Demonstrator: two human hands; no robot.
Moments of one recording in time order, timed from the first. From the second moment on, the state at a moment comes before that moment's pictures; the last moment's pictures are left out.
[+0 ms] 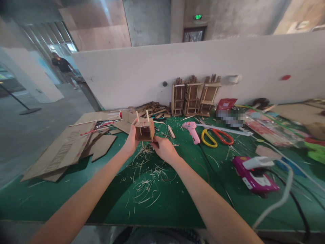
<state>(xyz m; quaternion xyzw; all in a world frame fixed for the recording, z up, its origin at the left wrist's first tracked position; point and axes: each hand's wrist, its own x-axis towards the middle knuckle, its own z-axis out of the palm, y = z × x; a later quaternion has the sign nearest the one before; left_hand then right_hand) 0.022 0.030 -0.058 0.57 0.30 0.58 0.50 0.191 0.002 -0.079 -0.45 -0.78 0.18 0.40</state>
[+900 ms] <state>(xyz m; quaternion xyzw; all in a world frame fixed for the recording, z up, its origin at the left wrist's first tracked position) 0.046 0.008 -0.048 0.45 0.19 0.61 0.63 0.184 0.007 -0.083 -0.50 -0.74 0.13 0.42</state>
